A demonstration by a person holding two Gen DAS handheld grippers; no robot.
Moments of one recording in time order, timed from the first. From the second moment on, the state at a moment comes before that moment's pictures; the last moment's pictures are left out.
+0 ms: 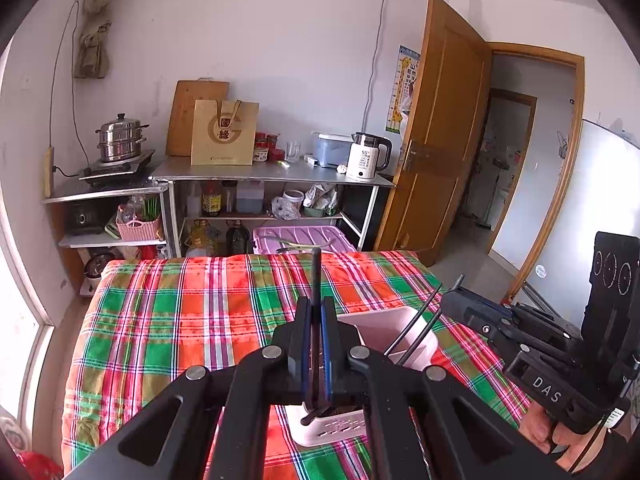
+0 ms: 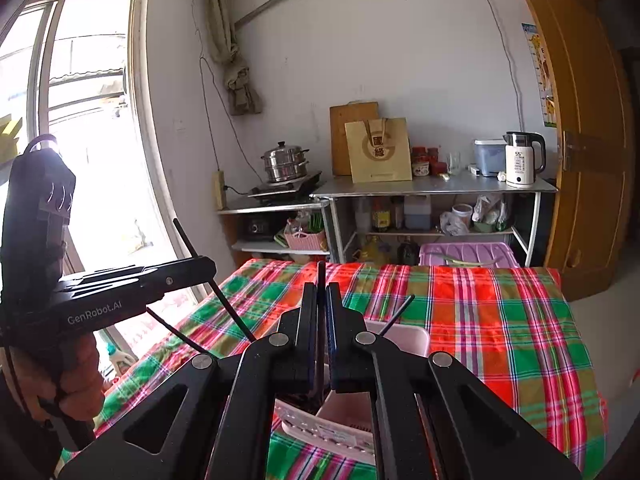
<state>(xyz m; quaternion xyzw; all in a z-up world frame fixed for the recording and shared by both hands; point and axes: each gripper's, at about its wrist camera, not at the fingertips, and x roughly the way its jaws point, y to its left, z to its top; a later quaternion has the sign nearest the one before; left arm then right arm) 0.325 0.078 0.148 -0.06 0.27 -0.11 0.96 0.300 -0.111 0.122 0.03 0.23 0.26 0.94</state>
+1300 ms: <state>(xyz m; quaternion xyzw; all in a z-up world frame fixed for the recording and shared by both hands) 0.140 0.071 0.094 -0.12 0.26 -0.11 0.95 0.161 -0.204 0.094 0.04 0.23 0.24 0.94</state>
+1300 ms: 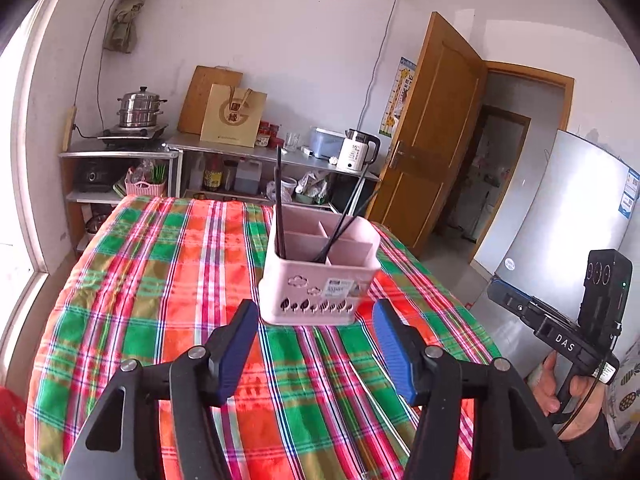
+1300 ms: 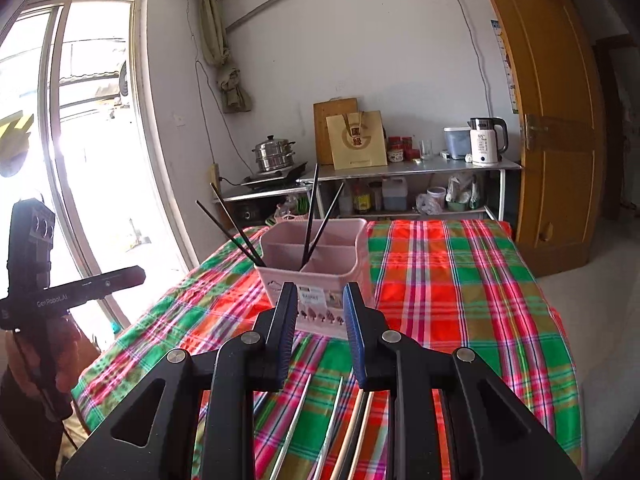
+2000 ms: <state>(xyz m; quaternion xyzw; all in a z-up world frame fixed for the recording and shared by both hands) 0.152 0.038 0.012 -0.11 0.36 -0.11 0.92 0.161 -0.213 0.037 0.05 0.31 0.22 0.92</state>
